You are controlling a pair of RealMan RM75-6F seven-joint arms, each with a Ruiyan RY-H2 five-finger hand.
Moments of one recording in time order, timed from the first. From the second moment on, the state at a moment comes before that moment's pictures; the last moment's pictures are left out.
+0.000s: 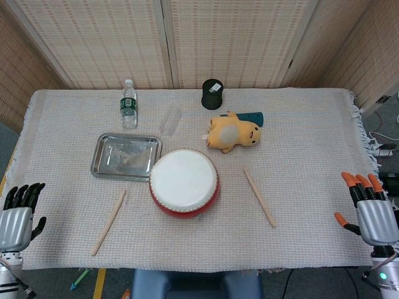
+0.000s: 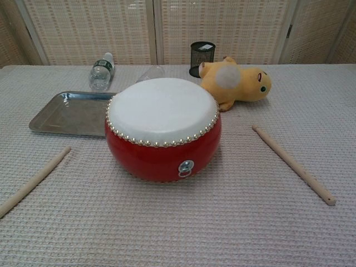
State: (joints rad) left arm -0.10 -1.21 -0.10 -1.61 1.40 1.49 0.22; right arm 0.07 -1.13 0.07 -1.60 -1.51 1.50 -0.07
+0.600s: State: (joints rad) left arm -0.13 -1.21 -0.09 -1.64 1.44 1.46 0.22; right arm 0.07 -1.12 0.08 -1.59 -1.52 1.52 -0.04
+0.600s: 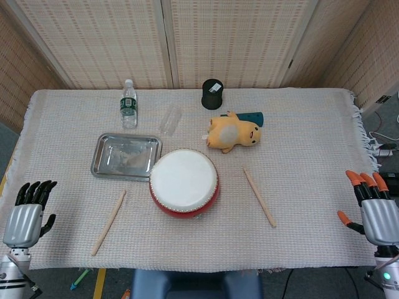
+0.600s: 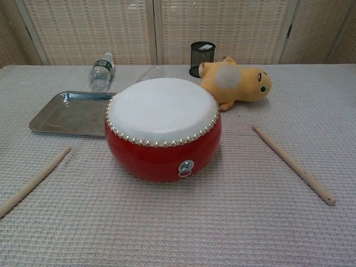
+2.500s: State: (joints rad) left arm -0.24 -1.44 0.02 -1.55 1.27 1.21 0.52; right arm 0.07 -1.11 0.06 -1.56 -1.54 1.52 0.03
